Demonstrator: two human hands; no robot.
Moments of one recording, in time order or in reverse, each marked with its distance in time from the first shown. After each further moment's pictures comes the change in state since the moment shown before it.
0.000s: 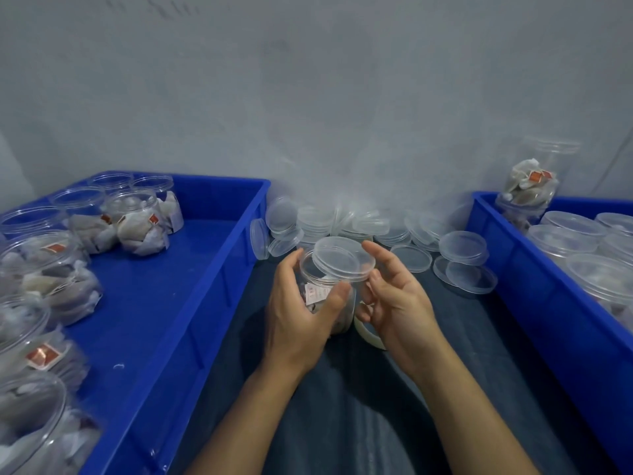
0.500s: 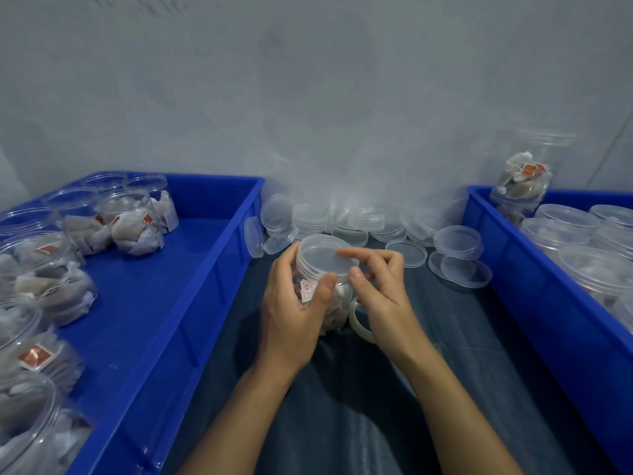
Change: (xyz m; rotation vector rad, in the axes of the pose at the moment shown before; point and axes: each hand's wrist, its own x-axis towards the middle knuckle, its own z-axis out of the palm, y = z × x) left_hand 0.001 0.003 0.003 -0.046 0.015 0.030; right_hand -0.005 0.005 0.000 -0.615 0.041 -0.210
